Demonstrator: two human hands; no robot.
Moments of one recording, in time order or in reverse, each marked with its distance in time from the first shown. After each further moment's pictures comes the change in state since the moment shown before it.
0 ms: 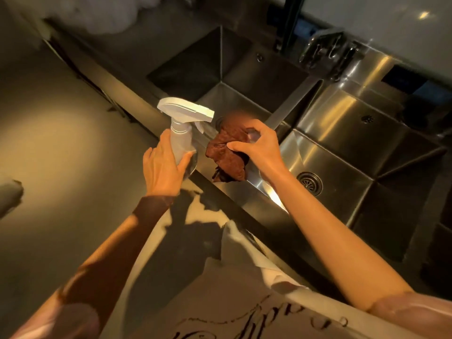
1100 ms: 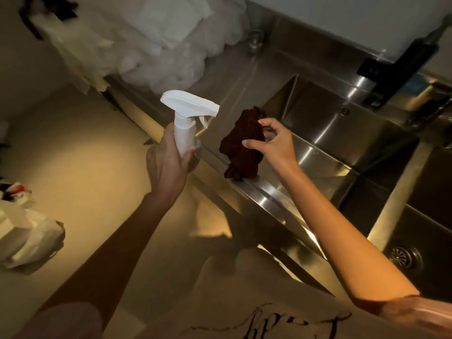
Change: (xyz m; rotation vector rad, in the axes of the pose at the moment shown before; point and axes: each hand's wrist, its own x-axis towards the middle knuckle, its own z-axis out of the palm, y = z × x) left_hand 0.309 -0.199 -0.066 -0.067 0.094 0.018; right_hand 0.264 -0.096 0.235 0.177 0.034 0.029
